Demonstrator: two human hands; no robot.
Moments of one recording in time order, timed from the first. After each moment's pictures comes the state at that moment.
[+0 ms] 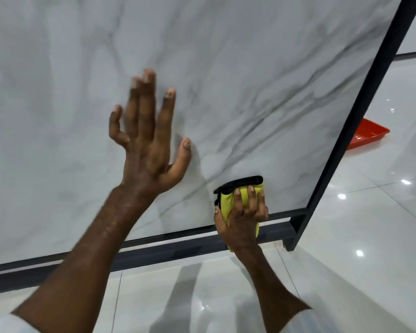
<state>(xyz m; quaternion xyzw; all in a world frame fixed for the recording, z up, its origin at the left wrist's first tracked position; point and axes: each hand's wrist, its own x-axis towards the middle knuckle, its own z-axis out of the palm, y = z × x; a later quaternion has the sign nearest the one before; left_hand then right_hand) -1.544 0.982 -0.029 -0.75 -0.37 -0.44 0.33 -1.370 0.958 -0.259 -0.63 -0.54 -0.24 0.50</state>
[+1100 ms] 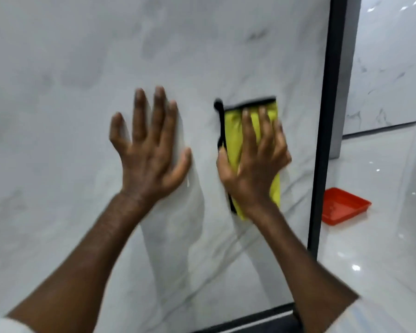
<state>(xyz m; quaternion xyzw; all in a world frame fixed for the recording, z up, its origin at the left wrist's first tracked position) -1.517 0.998 0.190 -0.70 -0.37 -0.42 0.45 -1.321 0.982 0.132 -0.53 -0.47 -0.37 0.60</state>
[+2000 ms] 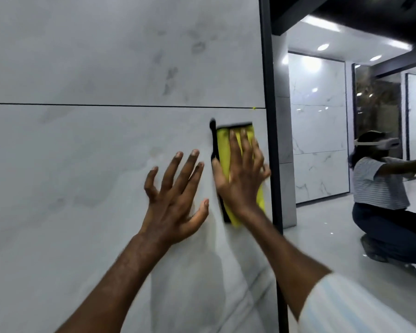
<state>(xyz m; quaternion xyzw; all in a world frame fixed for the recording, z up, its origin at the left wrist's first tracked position) -1.450 0.999 0.283 -0.71 -0.25 -0.49 0.44 -1.269 0.989 0.308 -0.56 -0.44 -0.40 0.58</state>
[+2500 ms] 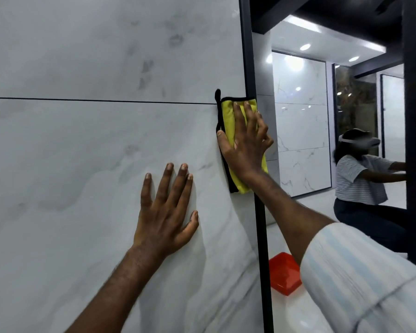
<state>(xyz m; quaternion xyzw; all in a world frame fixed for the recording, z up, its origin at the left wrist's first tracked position) -1.428 1.013 0.256 -0.72 -0.27 -0.41 0.49 -1.201 0.984 0.370 -0.57 -0.48 -0.37 0.56</state>
